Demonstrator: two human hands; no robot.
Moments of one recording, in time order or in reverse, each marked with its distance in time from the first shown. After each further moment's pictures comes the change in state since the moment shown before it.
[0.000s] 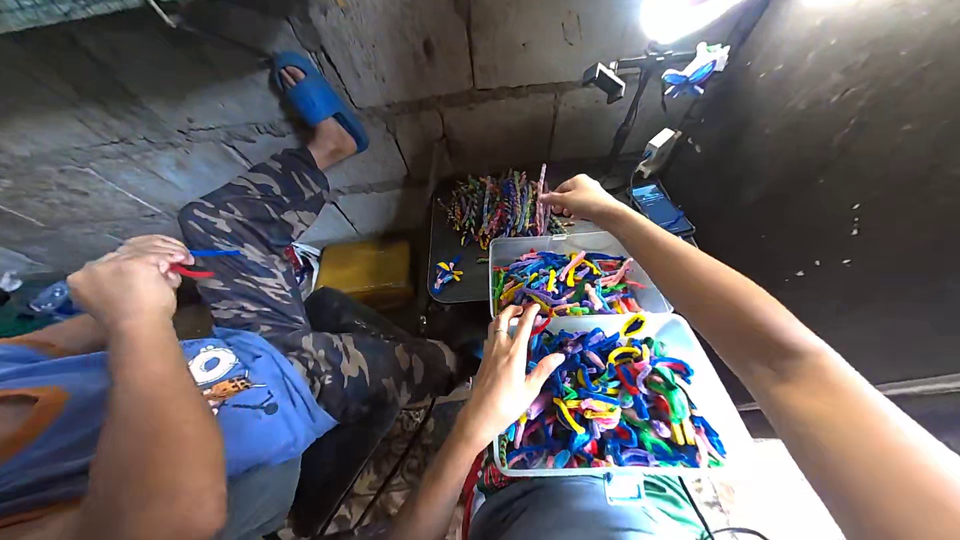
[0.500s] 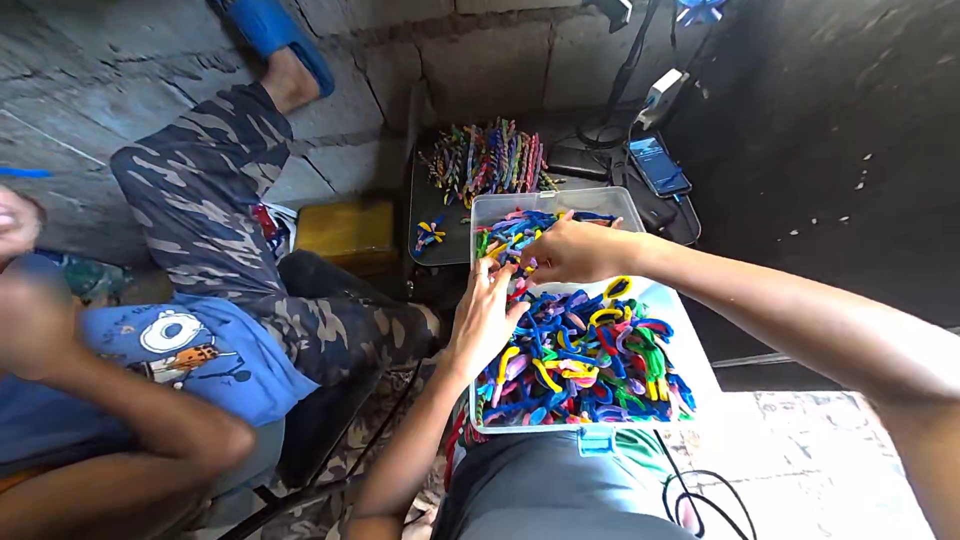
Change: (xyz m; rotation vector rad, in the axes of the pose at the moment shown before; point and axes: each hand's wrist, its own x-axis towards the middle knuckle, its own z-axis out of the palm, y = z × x) left_hand 0.026 -0.014 0.013 0.216 0.027 -0.057; right_hand -0.128 -0.013 0.023 -0.566 -0.600 -0.528
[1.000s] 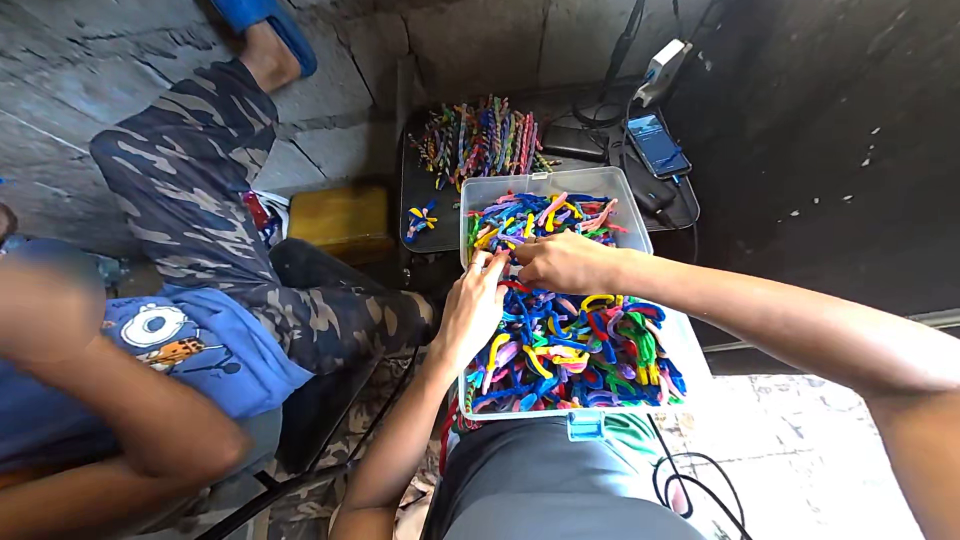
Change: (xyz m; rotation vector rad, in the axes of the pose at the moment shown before) left_hand 0.000 0.000 0.001 0.060 -0.020 0.023; right_hand -0.002 0.018 0.050 -0.208 0.125 -0.275
